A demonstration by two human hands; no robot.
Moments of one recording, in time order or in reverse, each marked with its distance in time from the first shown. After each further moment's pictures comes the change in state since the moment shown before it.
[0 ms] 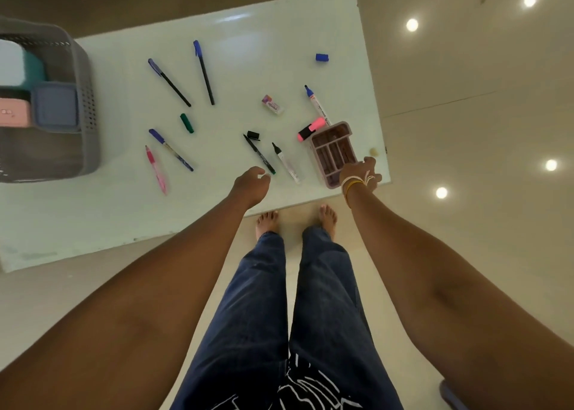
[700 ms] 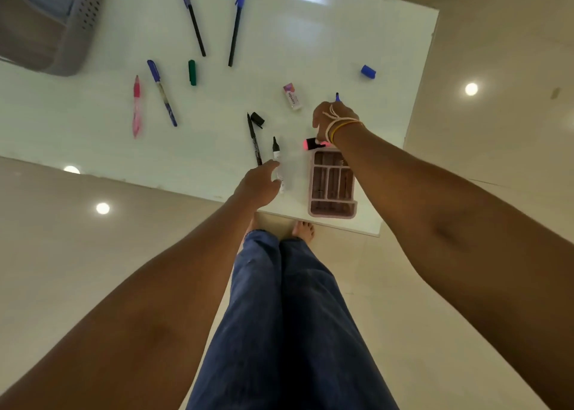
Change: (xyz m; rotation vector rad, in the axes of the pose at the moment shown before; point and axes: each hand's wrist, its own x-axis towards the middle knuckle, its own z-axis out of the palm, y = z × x) left_hand 0.062 0.012 0.082 -0.035 0.162 0.074; right_hand 0.087 -0.142 0.099 -1.375 -0.348 -1.240
